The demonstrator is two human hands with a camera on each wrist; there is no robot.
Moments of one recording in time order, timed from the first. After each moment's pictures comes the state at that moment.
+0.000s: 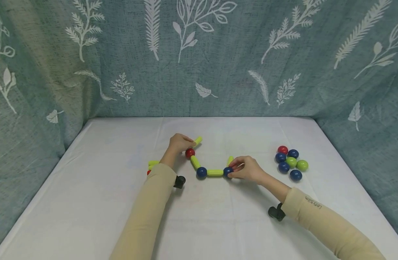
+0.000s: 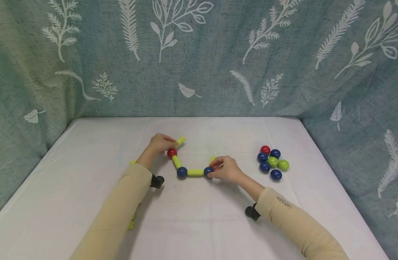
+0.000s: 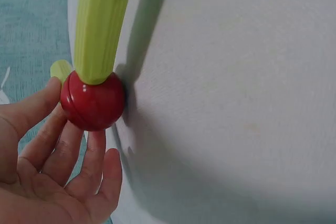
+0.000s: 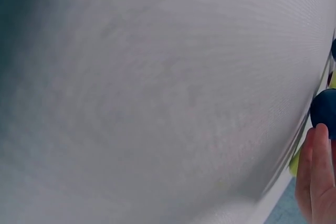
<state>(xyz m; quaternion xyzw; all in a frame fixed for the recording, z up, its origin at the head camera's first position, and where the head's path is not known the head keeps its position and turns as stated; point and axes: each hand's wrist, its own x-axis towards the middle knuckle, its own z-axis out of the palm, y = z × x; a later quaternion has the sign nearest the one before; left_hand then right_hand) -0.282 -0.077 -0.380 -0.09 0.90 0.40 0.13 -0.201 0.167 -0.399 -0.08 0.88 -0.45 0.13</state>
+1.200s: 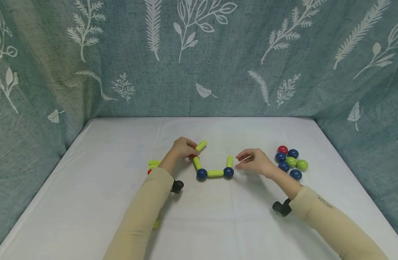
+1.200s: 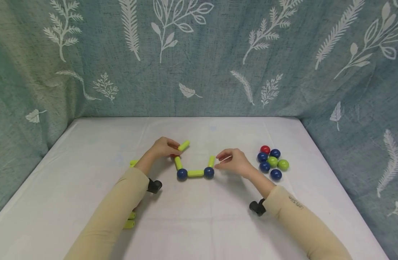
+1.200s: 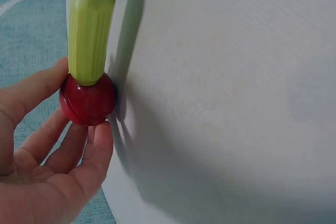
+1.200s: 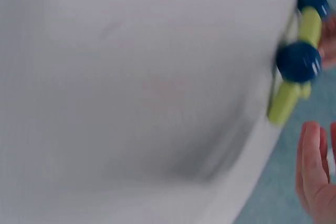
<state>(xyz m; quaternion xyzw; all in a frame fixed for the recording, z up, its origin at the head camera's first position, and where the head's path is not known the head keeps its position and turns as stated) -0.267 -0.075 -0.379 -0.02 0.89 0.41 0.17 -0.206 0.194 -0.379 -0.11 0.88 -0.44 0.12</state>
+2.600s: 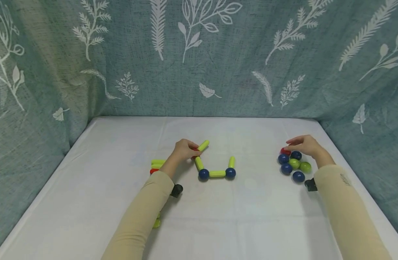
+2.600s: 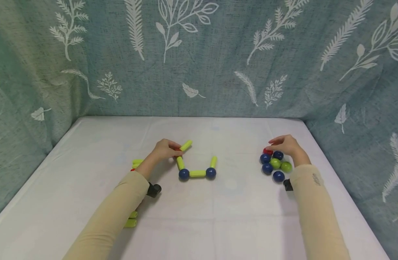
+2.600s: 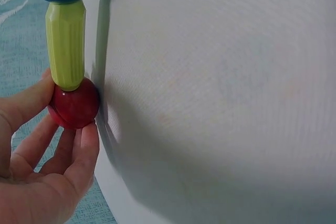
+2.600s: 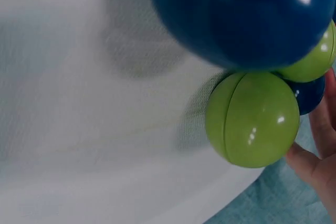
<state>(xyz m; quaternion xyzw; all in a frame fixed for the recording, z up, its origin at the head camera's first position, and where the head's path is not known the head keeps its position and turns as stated) -0.258 -0.075 -0.389 -0.01 0.90 0.43 0.12 -0.256 0.334 -0.362 0.02 0.93 -0.32 0.15</state>
